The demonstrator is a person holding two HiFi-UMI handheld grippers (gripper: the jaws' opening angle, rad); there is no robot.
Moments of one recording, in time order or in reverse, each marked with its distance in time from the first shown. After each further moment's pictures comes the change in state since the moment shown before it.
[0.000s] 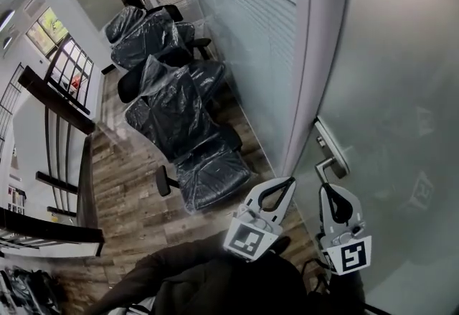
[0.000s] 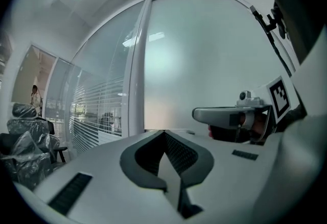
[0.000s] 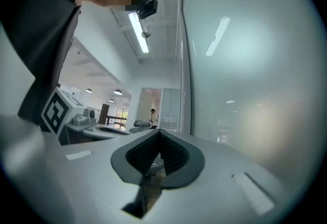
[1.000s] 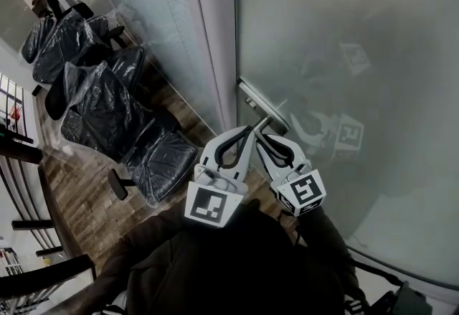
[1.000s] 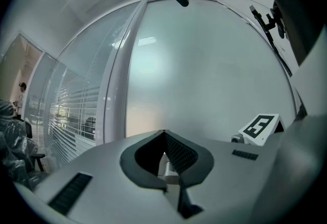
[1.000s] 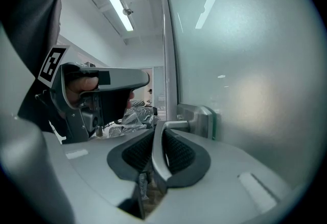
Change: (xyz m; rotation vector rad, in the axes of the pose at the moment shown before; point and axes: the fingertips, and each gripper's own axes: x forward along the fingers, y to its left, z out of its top) left arm 0.067 -0.023 0.016 -0.003 -0.024 -0.165; right arm 0.013 -0.039 -0.106 0.143 0.259 -0.069
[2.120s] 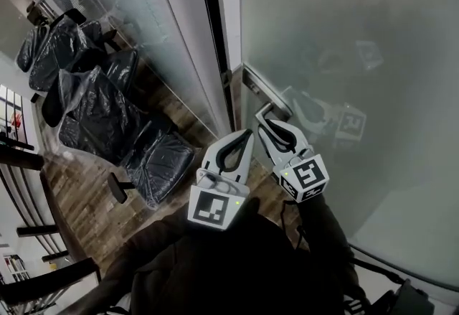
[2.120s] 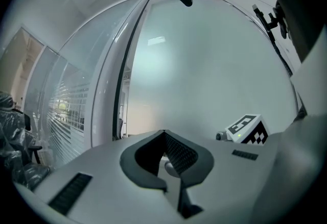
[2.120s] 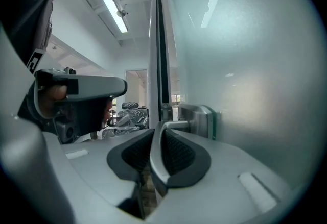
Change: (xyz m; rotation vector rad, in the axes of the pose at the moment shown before) left arm 0.021 -0.023 -0.026 -0.043 0.029 0.000; right arm 0.004 -0.054 -0.009 0.028 -0.018 -0.047
